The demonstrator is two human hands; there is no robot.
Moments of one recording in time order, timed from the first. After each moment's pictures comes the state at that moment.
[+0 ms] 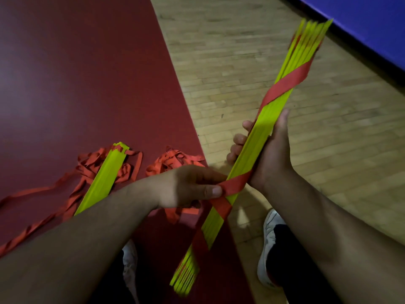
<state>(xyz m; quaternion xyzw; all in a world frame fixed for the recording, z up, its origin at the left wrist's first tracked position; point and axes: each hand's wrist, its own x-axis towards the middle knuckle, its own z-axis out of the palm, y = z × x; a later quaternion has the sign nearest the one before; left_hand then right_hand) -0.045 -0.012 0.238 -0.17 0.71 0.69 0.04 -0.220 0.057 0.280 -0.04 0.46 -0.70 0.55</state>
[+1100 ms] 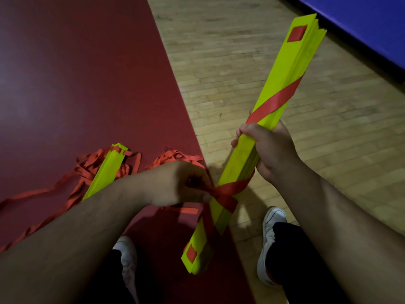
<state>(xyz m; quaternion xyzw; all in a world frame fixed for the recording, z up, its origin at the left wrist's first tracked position) -0.038 -0.023 0.250 -0.21 0.87 0.45 0.04 -0.241 0.055 0.275 -0.19 0.60 -0.66 0.41</state>
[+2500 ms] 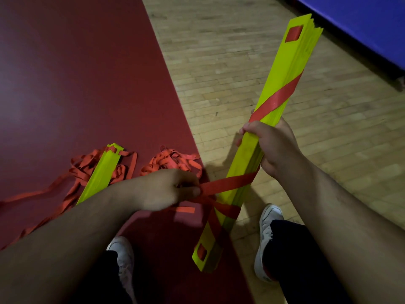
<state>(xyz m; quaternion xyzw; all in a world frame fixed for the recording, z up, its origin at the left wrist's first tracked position) -0.036 -0.018 0.242 -0.22 0.86 0.46 0.09 -0.260 0.061 0.277 -0.19 0.62 -0.65 0.41</state>
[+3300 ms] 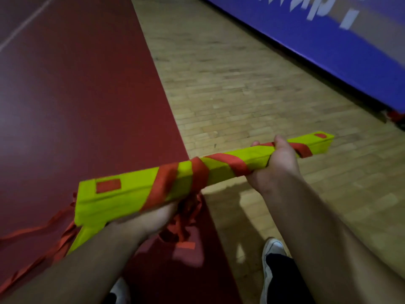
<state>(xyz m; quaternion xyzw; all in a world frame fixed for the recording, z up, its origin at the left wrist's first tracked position) -0.039 -0.020 0.291 -0.11 0.62 0.72 -0.30 -0.254 0.032 0.333 0.20 0.44 -0.78 0.40</state>
